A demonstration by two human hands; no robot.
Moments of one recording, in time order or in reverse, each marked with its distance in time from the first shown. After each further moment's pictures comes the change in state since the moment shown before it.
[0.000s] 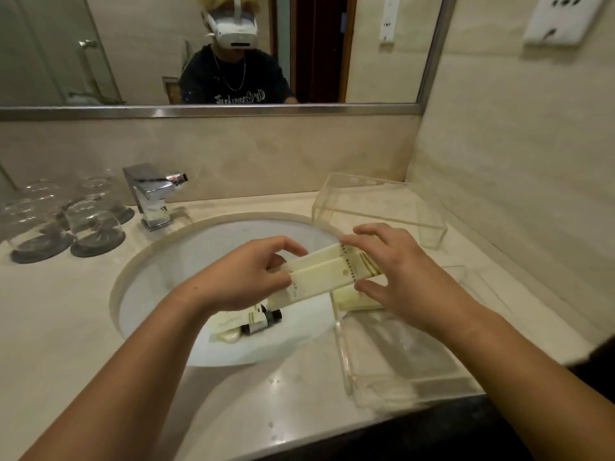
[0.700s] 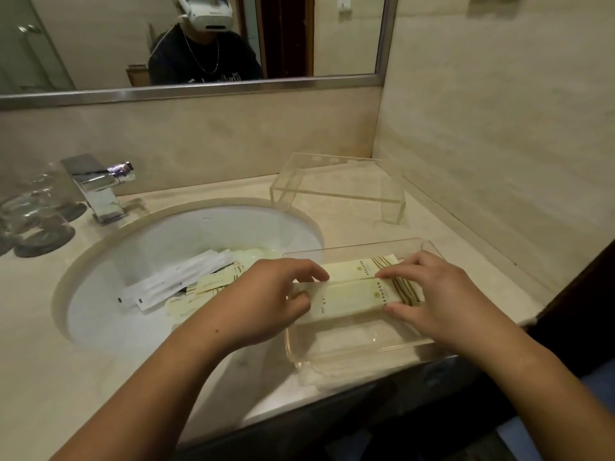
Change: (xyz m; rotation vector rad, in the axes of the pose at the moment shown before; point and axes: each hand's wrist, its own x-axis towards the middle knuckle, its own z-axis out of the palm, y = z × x) left_hand -0.004 0.057 0.085 0.233 0.028 0.139; right_hand -0.091 0.060 -0.019 0.184 -0.138 0.381
